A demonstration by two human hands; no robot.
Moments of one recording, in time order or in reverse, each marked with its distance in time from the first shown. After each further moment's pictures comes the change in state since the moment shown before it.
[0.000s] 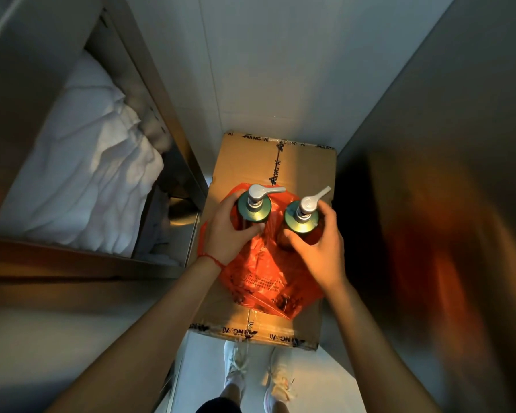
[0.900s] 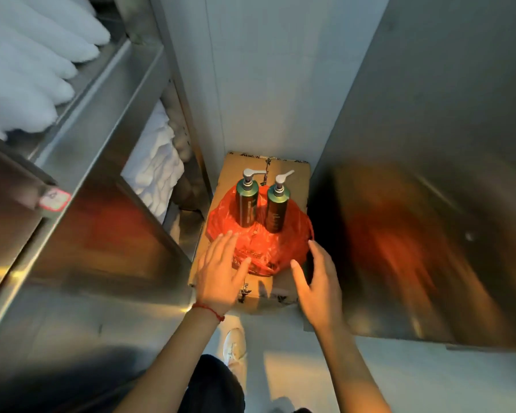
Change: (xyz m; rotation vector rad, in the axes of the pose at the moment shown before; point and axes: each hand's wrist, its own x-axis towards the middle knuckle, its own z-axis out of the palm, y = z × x) left_hand -0.206 0.060 -0.029 0.508 0.067 0.154; right_hand -0.193 -0.049 -0.074 -0.321 0.036 -0.051
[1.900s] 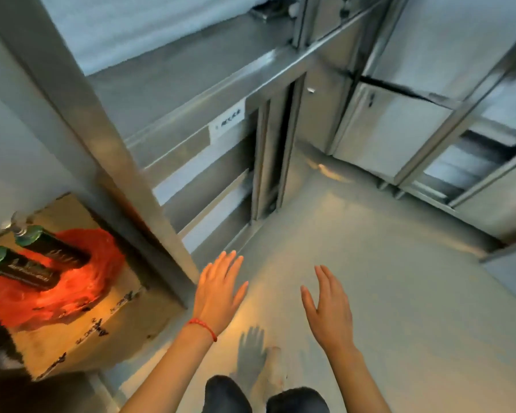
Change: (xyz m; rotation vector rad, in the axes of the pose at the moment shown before) left_hand -0.238 0.201 0.110 0.163 -0.513 1.077; right_hand -0.388 0.130 -0.159 -0.184 0.564 0.812
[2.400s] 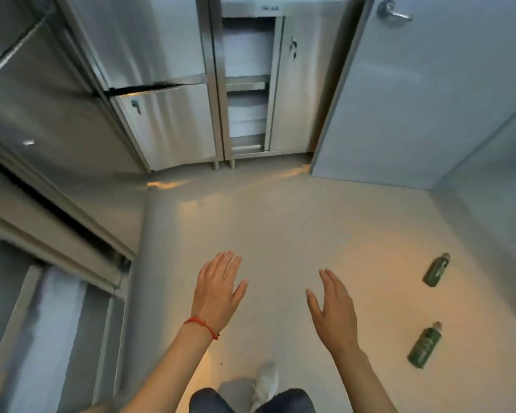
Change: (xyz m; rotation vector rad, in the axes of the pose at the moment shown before) left_hand 0.084 0.274 0.098 -0.096 -0.271 0.763; right_hand -0.097 0.209 -0.106 0.118 0.417 0.689
